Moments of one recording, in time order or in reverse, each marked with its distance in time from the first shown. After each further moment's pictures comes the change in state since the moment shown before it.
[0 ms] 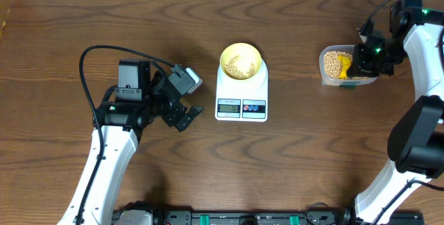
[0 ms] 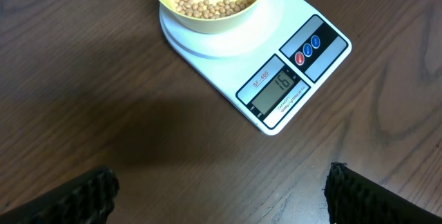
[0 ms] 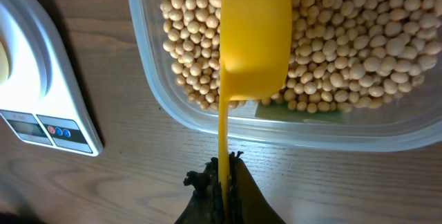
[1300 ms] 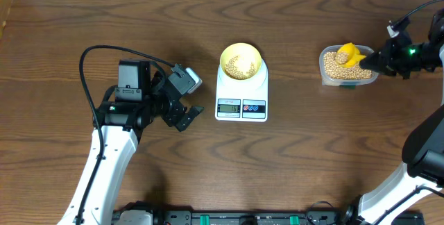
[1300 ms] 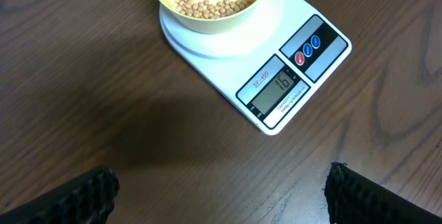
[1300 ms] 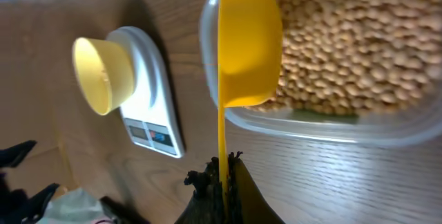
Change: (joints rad) left arm 0.000 0.000 0.000 0.000 0.000 0.000; right arm -0.194 -0.029 -0.005 -0.005 -0.377 -0.038
